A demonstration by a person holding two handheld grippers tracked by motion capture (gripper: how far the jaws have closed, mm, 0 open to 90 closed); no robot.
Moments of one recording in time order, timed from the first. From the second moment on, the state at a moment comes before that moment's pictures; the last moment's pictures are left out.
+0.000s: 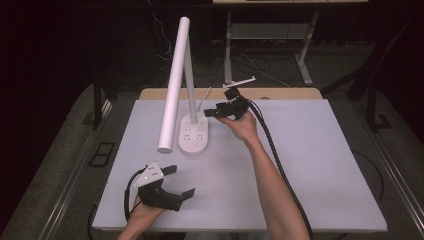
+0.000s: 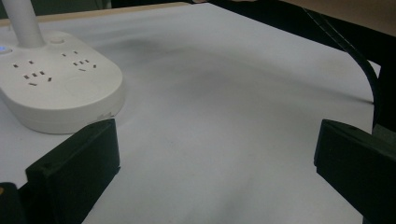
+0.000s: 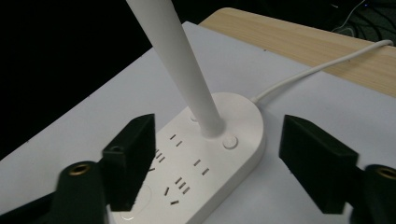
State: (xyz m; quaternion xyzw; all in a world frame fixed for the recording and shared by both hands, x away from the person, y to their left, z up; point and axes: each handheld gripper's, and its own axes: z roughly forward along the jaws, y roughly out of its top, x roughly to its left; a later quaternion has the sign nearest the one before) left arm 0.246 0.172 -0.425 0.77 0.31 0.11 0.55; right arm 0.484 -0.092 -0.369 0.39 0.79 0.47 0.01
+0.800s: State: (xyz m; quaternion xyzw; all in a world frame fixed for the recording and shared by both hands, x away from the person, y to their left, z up) left arm 0.246 0.174 -0.424 0.77 0.31 0.11 0.55; right arm 0.497 -0.079 -0.402 0.40 0.78 0.48 0.00
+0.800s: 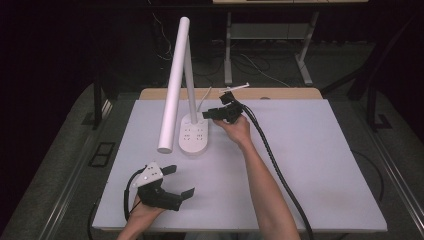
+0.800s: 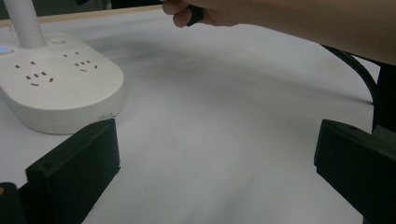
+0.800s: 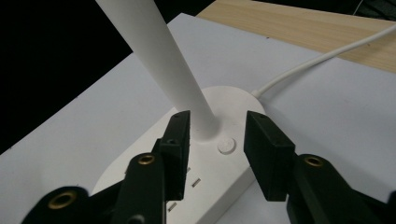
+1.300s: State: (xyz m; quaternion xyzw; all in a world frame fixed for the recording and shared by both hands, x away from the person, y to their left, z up) left arm 0.246 0.173 -0.424 0.77 0.31 0.11 0.55; right arm 0.505 -0.067 -0.424 0.41 0.77 0.48 -0.02
